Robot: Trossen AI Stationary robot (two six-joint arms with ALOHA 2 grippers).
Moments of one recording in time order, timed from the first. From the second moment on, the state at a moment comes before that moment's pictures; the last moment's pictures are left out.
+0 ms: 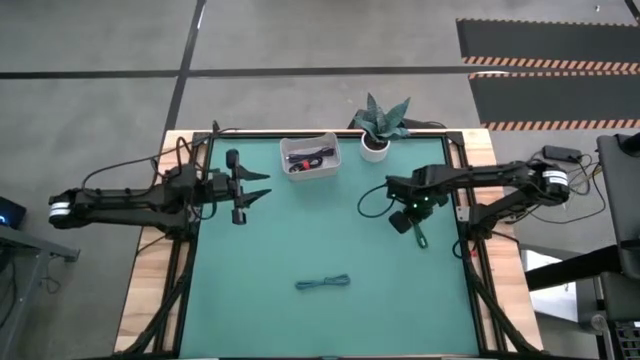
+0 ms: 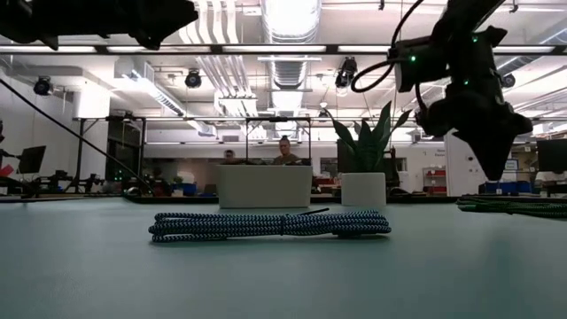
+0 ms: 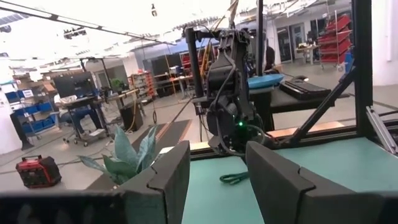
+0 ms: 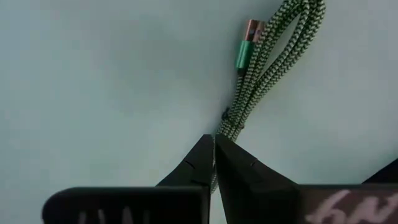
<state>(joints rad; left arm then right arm) 0.16 0.65 0.40 0.40 0.04 0.21 -0.23 1.39 0.81 -1.04 -0.16 0.74</state>
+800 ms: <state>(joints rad) 0.16 0.66 0.40 0.40 0.04 0.22 -0.23 1.53 0.79 -1.00 -0.05 0.76</state>
